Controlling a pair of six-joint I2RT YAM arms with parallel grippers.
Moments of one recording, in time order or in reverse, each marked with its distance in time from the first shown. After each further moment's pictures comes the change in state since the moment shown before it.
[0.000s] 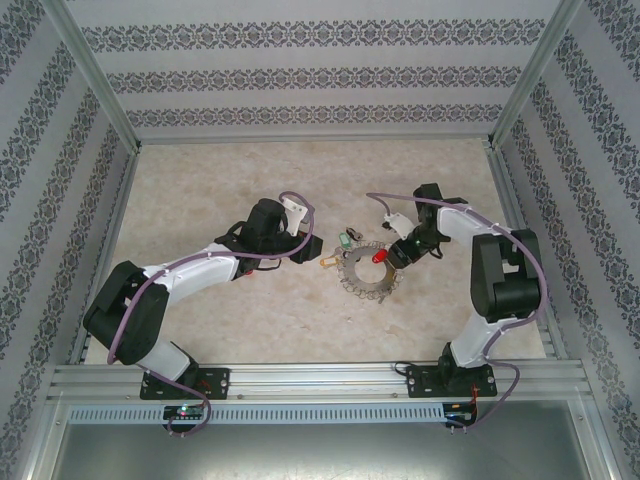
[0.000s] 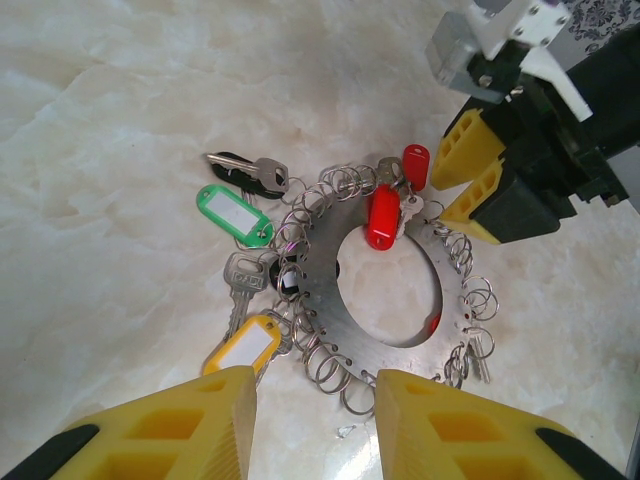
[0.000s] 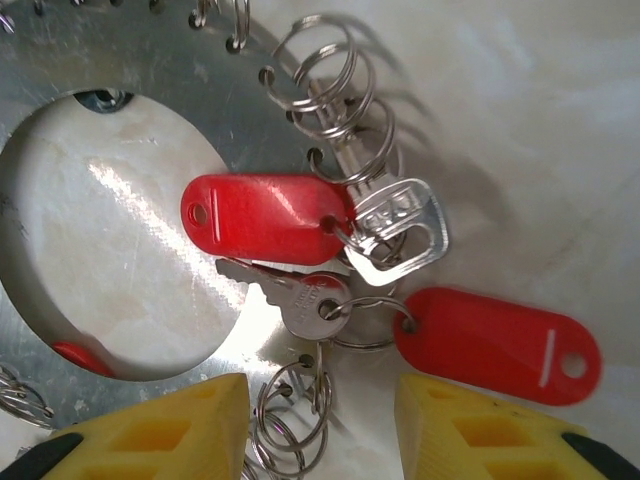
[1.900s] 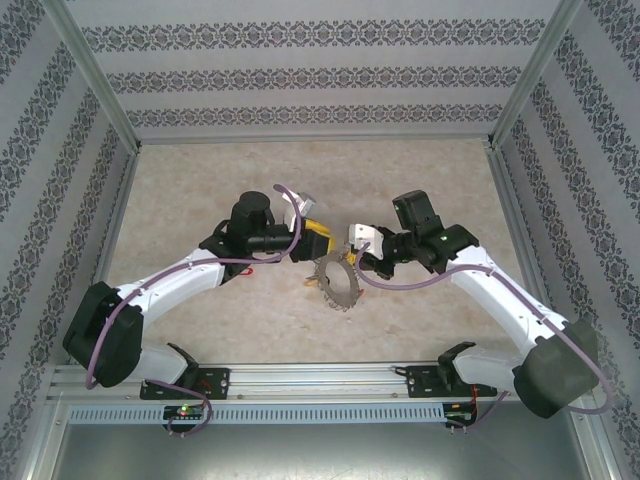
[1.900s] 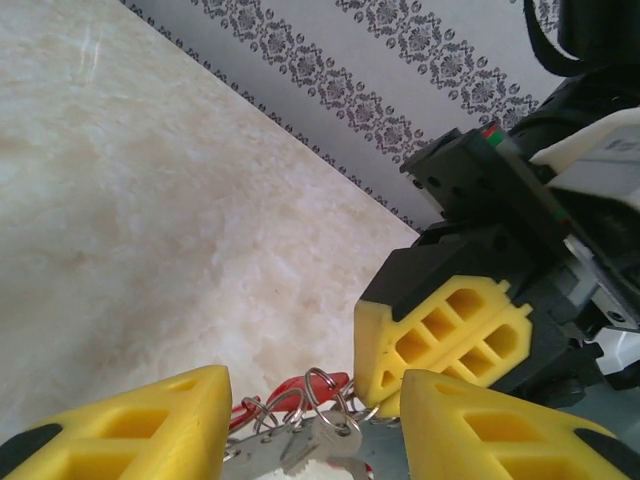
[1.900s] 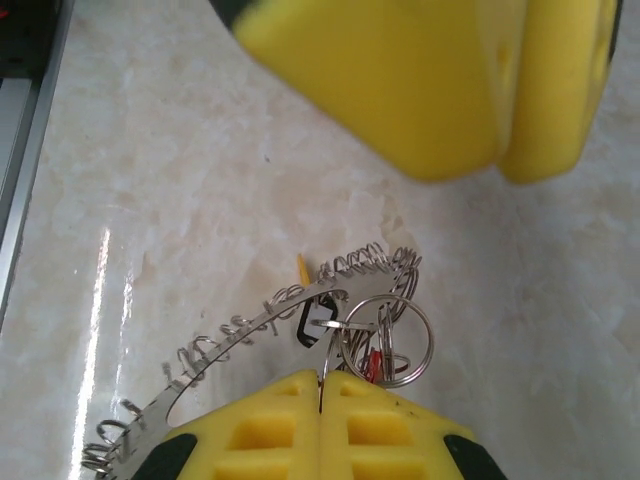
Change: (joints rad) left arm -0.001 -0.144 -0.014 0.164 0.328 -0.016; right arm 0.355 -0.549 -0.104 0.130 -0.324 -0.297
